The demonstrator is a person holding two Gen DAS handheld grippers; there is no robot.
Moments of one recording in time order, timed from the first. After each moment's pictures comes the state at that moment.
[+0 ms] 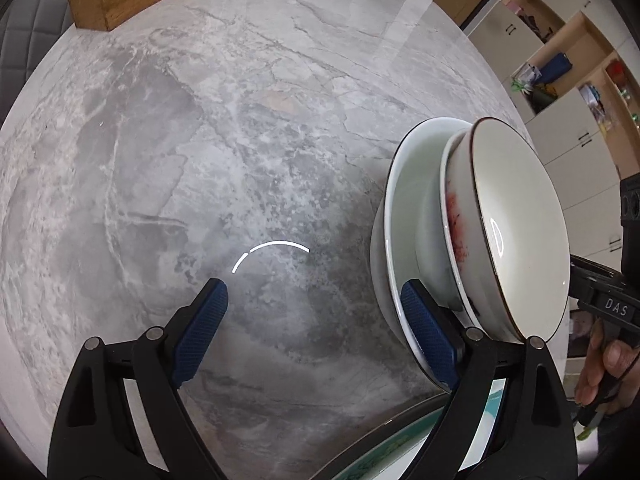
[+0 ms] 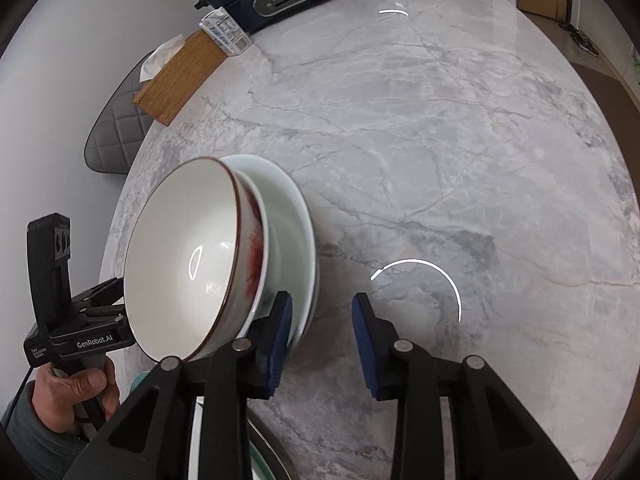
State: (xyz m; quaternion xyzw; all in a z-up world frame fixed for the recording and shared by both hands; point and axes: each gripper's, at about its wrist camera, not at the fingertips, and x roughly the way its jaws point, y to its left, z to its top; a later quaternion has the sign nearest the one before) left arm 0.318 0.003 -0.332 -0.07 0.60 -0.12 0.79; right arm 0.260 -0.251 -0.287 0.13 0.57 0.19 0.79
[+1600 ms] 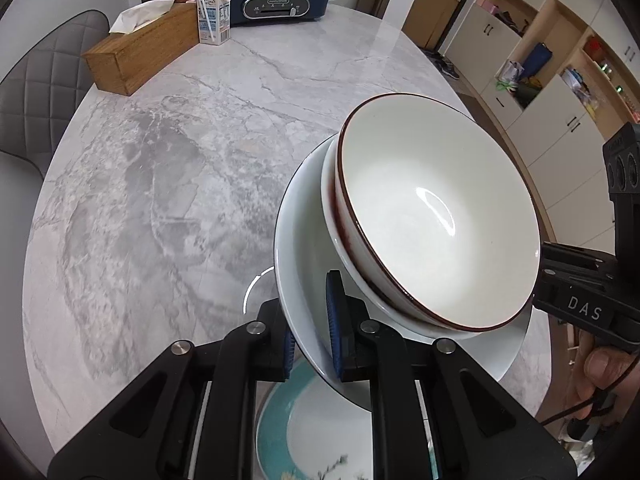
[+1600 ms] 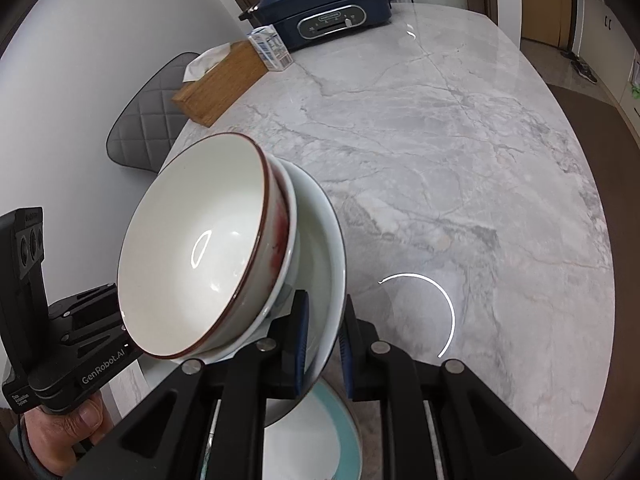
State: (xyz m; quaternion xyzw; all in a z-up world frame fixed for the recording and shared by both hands) left arm 0.229 -0.014 -0.218 -0.02 0.55 -0.13 0.82; right arm 0.202 -0.217 -0.206 0.11 0.55 0.18 0.81
